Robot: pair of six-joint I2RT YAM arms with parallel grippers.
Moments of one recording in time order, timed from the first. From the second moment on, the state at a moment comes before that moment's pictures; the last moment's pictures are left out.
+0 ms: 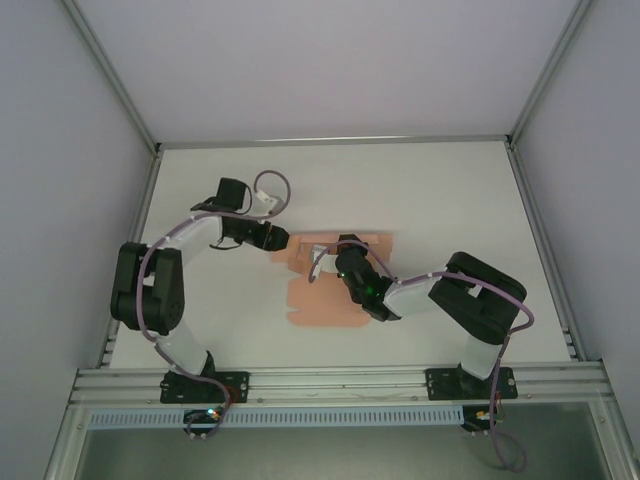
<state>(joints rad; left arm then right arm) -0.28 1.71 1.09 -0.51 0.63 0.17 0.88 1.77 0.67 0.74 0.73 -1.17</state>
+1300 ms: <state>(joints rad) -0.69 1.53 1.03 -0.48 -0.23 -0.59 0.88 1.75 0.68 0.67 0.76 -1.07</state>
